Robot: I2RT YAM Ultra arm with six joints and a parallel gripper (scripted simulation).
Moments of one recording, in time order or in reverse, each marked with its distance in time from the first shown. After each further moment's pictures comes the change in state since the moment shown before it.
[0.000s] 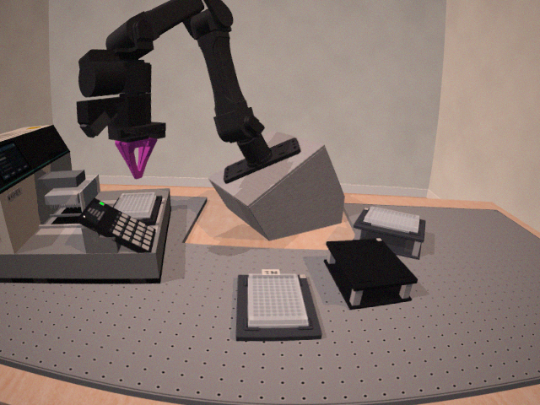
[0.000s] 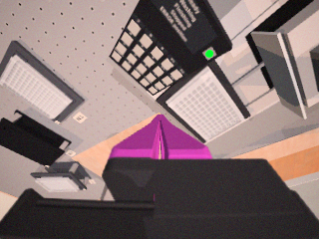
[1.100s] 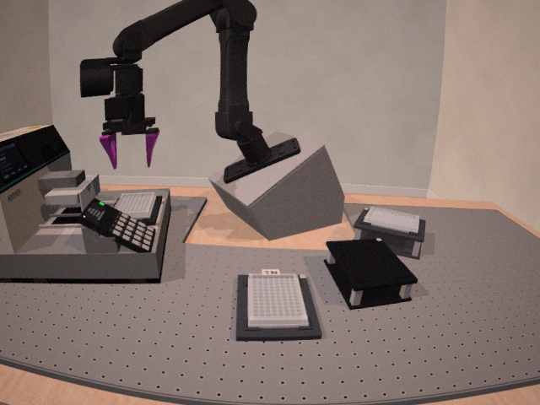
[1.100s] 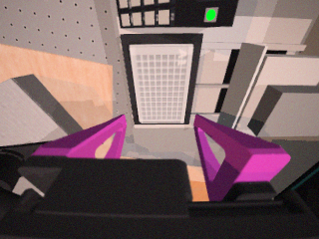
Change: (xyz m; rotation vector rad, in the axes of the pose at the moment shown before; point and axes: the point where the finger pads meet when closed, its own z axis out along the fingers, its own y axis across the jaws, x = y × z) arm 0.041 -0.082 0.001 -0.001 0.003 -0.768
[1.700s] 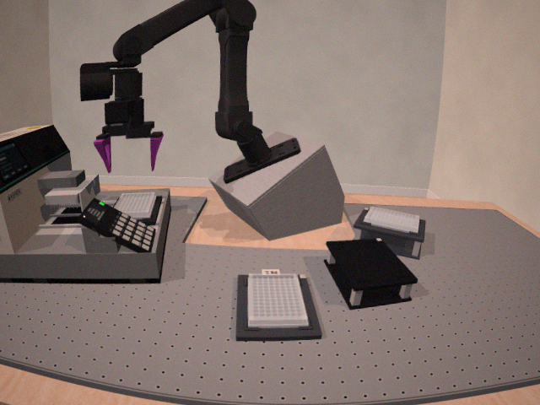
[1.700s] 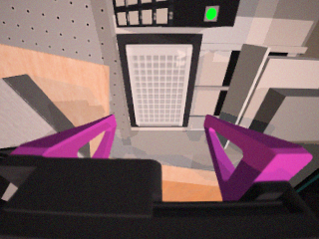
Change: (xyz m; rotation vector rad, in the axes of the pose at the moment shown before) arm 0.001 -0.003 0.008 0.007 -0.007 -0.012
